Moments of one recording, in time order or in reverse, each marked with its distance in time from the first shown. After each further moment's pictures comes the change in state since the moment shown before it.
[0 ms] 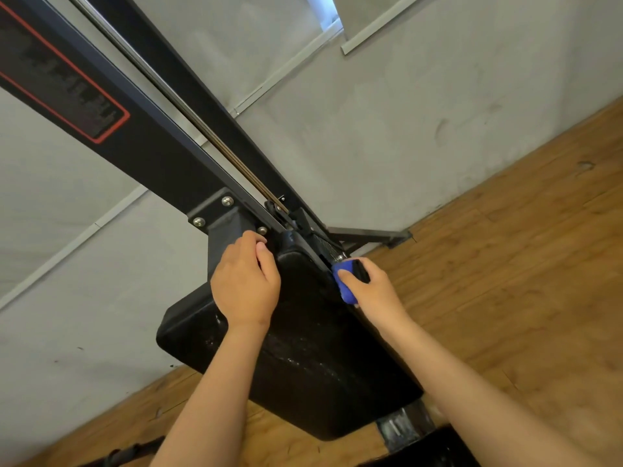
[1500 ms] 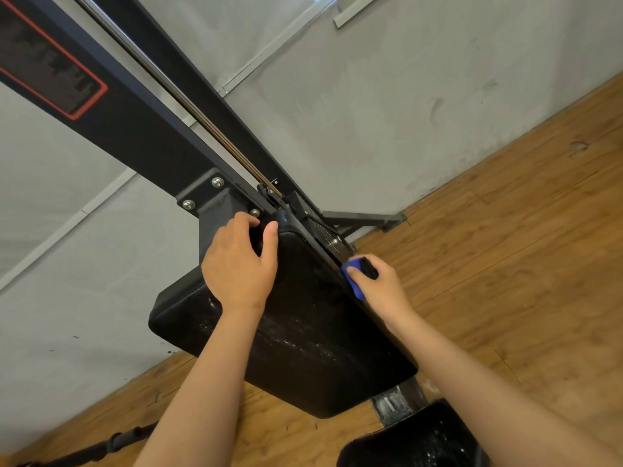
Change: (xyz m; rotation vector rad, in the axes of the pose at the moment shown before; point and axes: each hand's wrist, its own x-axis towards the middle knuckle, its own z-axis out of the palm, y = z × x) left_hand -0.002 -0.001 0.002 0.061 -0.019 -0.024; right_hand 0.009 0.057 -0.009 -0.067 0.064 -0.021
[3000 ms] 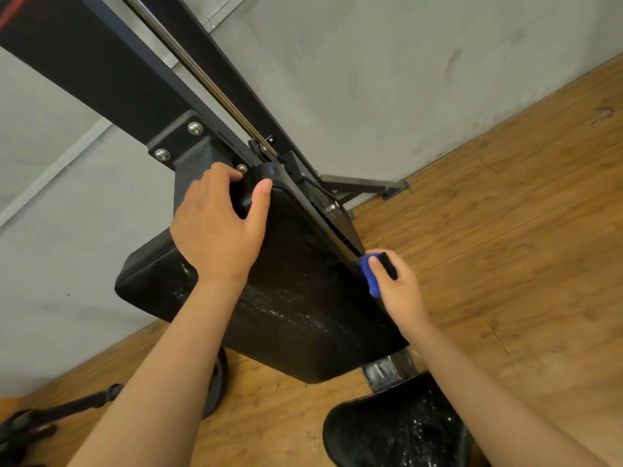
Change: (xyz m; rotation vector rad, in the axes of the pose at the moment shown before) left_hand -0.002 0.001 0.002 0.007 0.026 0.045; right_hand -0.017 0.068 -0.009 0.095 0.041 0.029
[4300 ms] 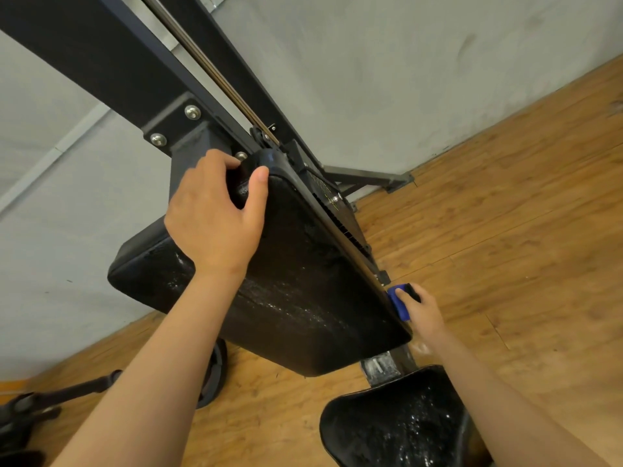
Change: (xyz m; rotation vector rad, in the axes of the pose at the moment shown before) left_hand -0.004 0.001 0.003 0.004 0.045 -0.004; right_hand 0.008 0.101 -0.034 -0.045 0.023 0.391
